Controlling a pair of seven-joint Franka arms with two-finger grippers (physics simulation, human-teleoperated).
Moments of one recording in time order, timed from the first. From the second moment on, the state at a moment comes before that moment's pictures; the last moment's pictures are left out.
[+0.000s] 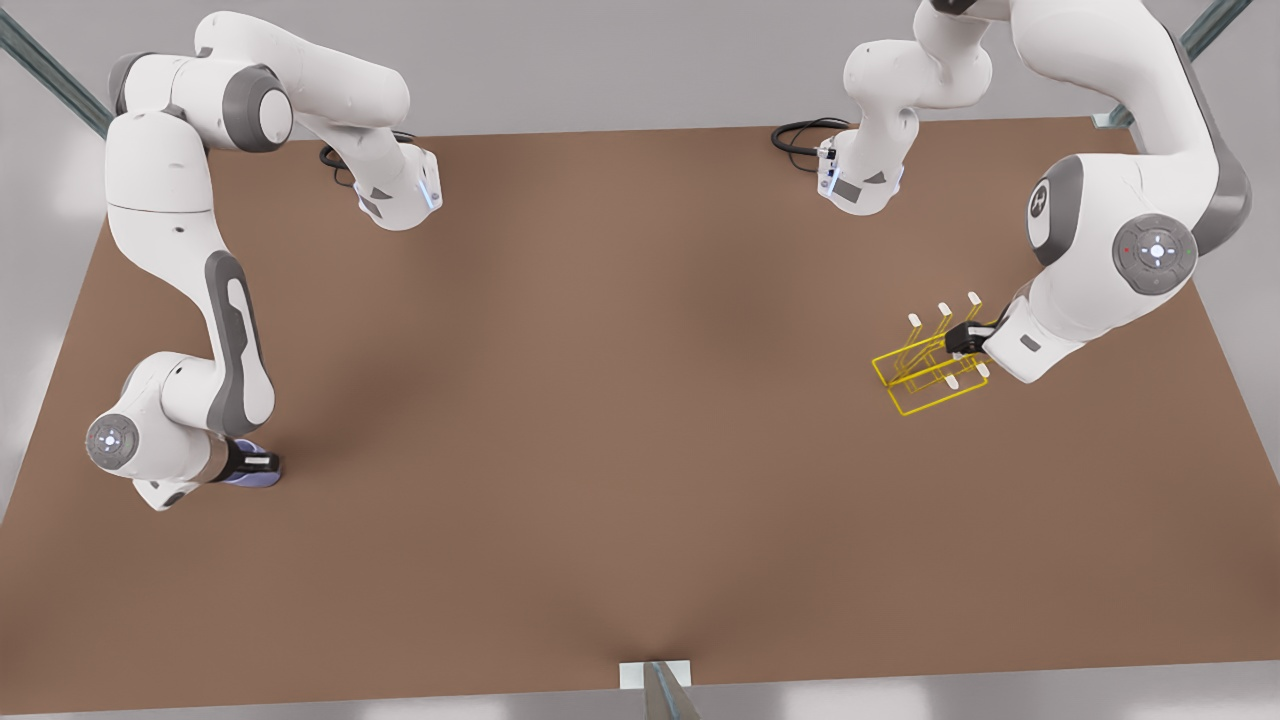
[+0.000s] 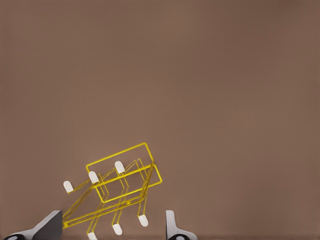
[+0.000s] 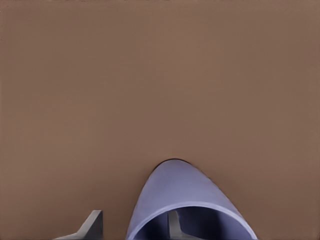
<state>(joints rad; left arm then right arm) -0.12 0.18 0.00 -1.51 0.08 1.55 -0.06 -0.17 0.59 -0.07 -1.72 0.00 2.19 -0.22</state>
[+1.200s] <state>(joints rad) -0.12 0.18 0.00 -1.50 0.08 1.51 -0.09 0.21 0.93 0.41 -1.18 1.15 2.30 -0.12</state>
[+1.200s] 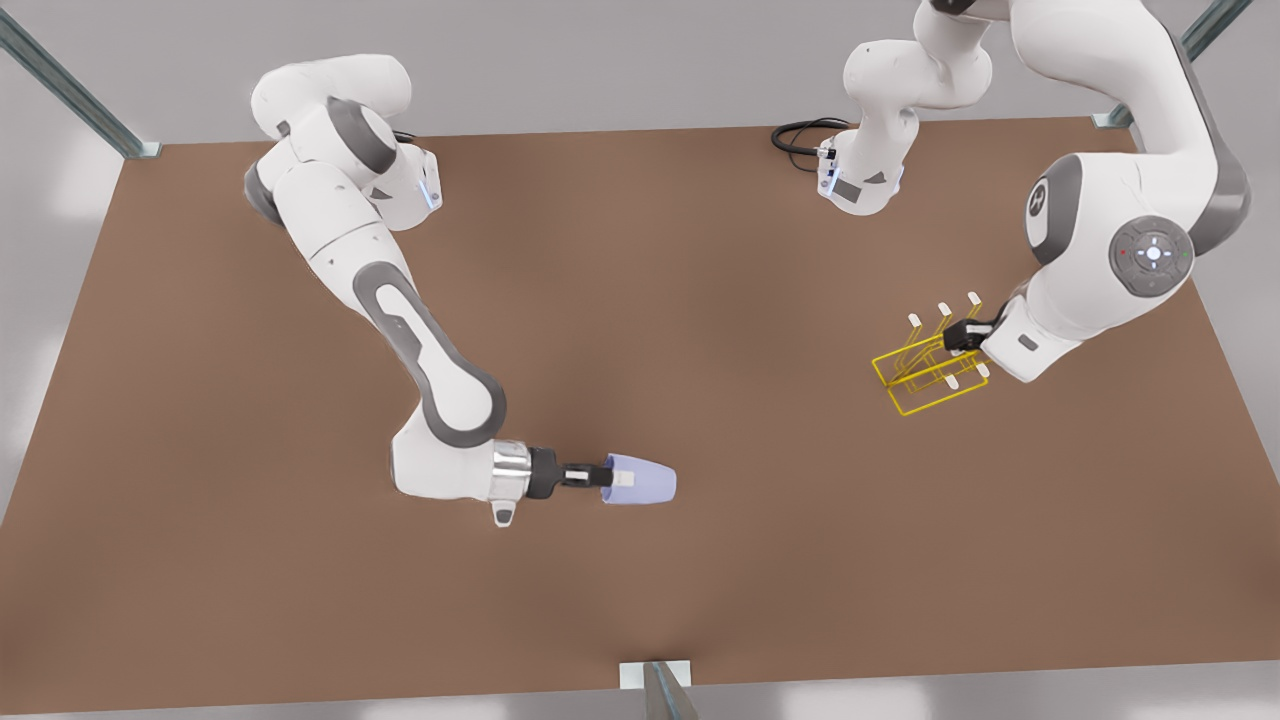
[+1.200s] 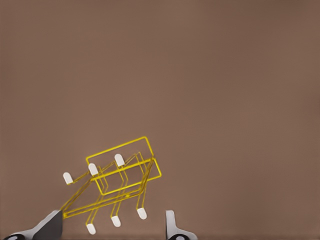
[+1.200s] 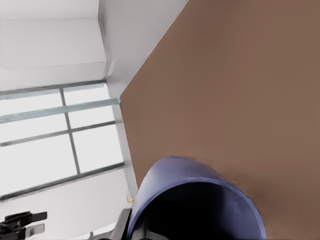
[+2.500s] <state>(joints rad) -0.12 0.21 -0.01 -1.52 0.08 1.53 -0.26 0.28 1.09 0.48 -1.23 0.92 2.47 -0.01</state>
